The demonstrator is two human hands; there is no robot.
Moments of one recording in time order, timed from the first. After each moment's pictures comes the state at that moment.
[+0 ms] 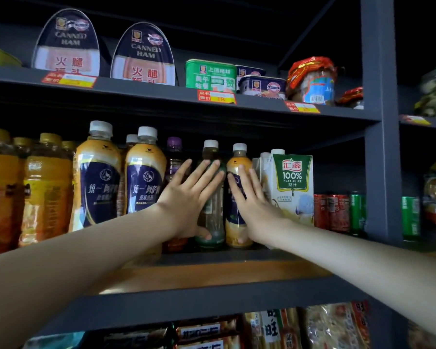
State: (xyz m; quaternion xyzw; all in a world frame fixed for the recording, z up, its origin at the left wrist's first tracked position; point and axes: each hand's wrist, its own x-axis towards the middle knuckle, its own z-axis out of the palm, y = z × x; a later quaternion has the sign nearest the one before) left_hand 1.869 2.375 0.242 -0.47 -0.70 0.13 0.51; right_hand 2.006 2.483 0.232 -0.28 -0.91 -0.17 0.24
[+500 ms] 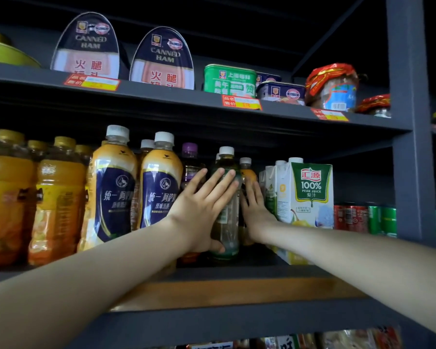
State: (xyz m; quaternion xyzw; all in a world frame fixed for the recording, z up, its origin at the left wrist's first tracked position) left_hand 1.864 2.371 0.240 -0.50 -0.69 0.11 0.52; right_hand 1.947 2.523 0.239 -0.36 -0.91 -0.16 0.16
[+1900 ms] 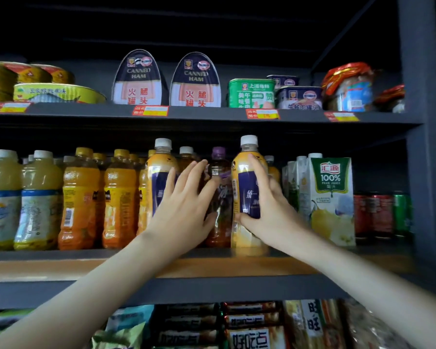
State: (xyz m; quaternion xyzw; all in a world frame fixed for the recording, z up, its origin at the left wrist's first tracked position) left_hand 1.867 2.271 0.225 -0.50 -0.65 -0.16 0.55; right_hand 2.006 2.399 0.224 -0.10 -0.87 0.13 0.46
